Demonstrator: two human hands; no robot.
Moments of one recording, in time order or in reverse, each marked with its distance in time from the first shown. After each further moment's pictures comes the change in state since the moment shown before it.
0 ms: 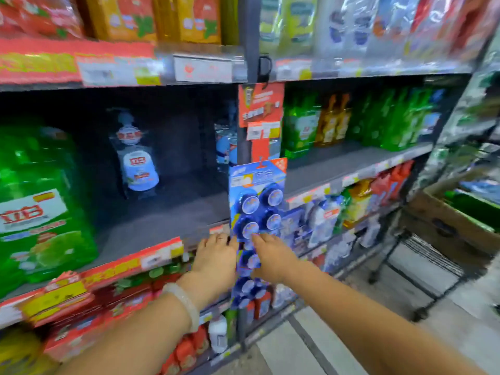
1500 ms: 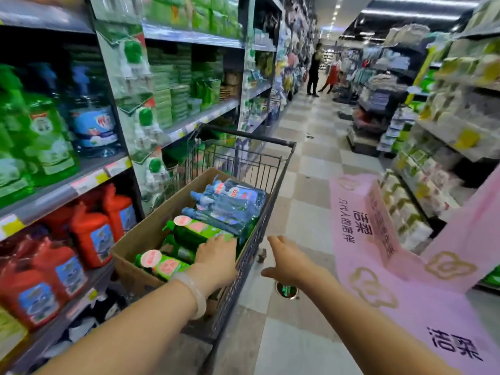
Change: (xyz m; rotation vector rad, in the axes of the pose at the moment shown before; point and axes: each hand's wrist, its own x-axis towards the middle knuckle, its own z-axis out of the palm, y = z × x) left_hand 0.492 0.947 -0.045 -0.150 -0.191 0.686; right_hand -0.238 0.988 -0.098 0.206 0.088 0.898
